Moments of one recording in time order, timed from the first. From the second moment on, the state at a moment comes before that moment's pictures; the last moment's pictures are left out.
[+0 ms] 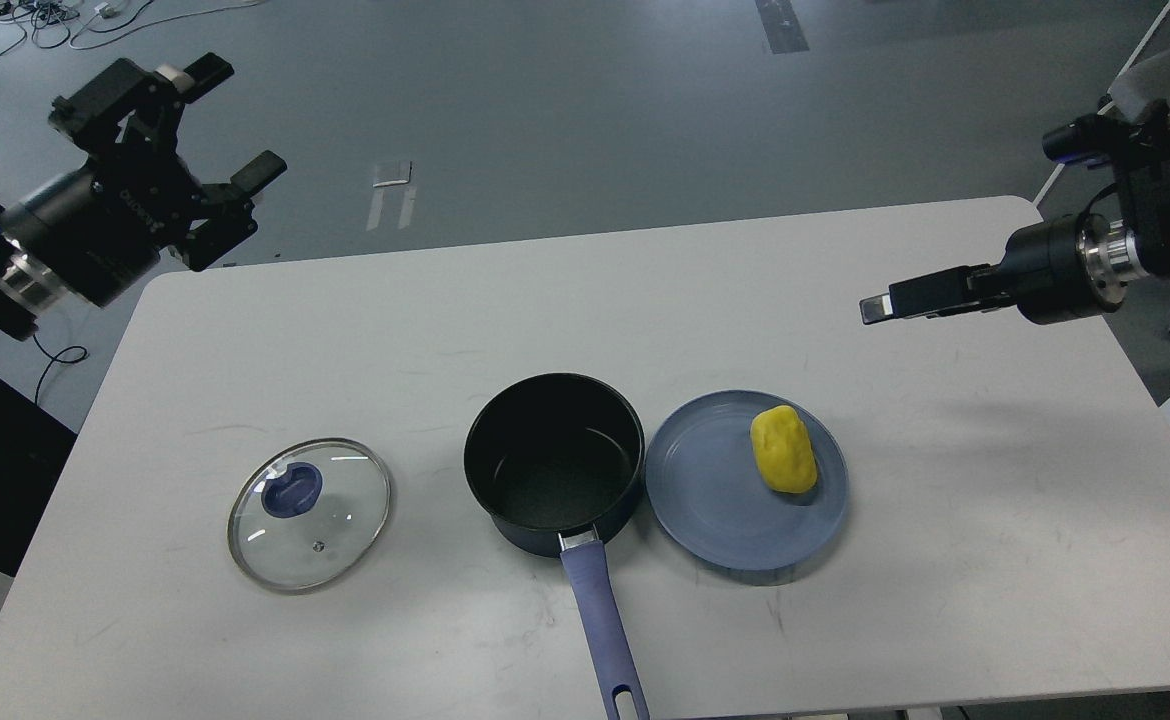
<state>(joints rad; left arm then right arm) -0.88 0.94 -0.50 -1.24 0.33 -0.47 -0.49 1.41 -0.78 -0.40 1.10 -1.14 0.49 0.49</state>
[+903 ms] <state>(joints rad) -0.87 0.92 -0.53 -1.24 0.31 -0.46 -0.49 1.56 -0.32 -0.79 1.01 -1.18 0.49 0.49</state>
